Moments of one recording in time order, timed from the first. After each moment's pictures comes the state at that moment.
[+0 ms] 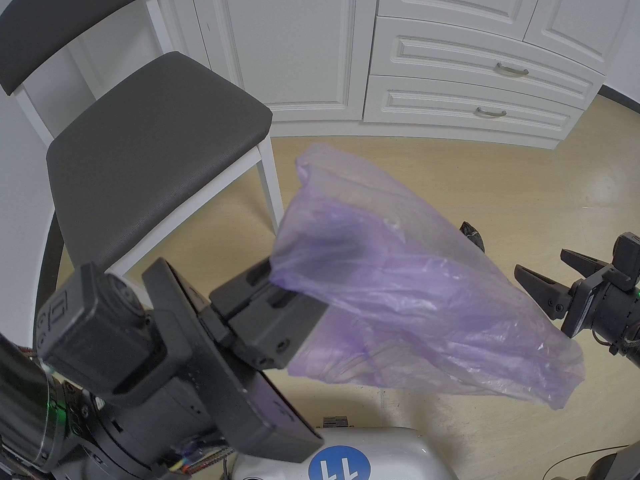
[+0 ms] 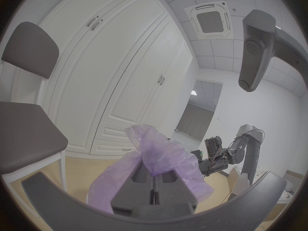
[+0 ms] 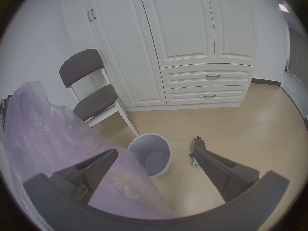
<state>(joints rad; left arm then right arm) -1.17 1.52 -0.42 -1.53 0.21 0.09 0.63 1.12 -0.48 -0.53 -0.32 0.11</state>
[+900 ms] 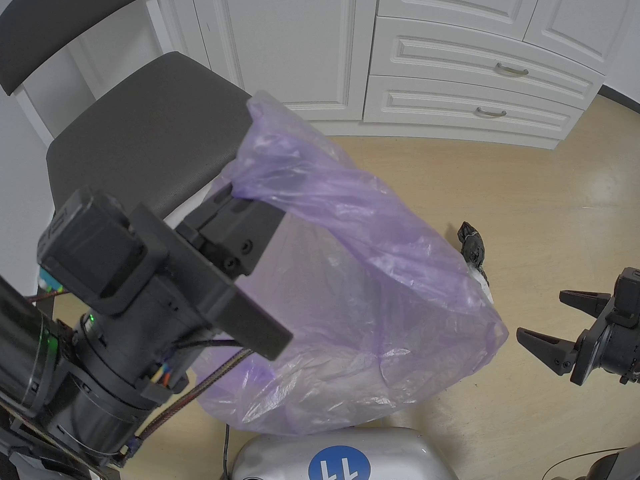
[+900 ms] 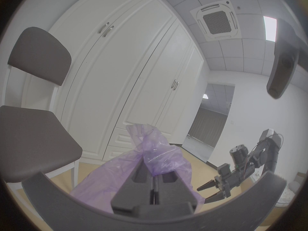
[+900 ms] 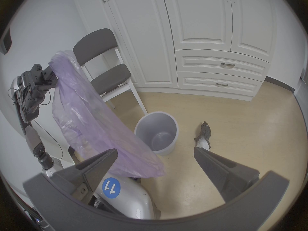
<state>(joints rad) -1.03 1.53 -0.49 -1.53 0.20 0.06 0.65 1.01 -0.49 -0.22 -0.21 0.07</state>
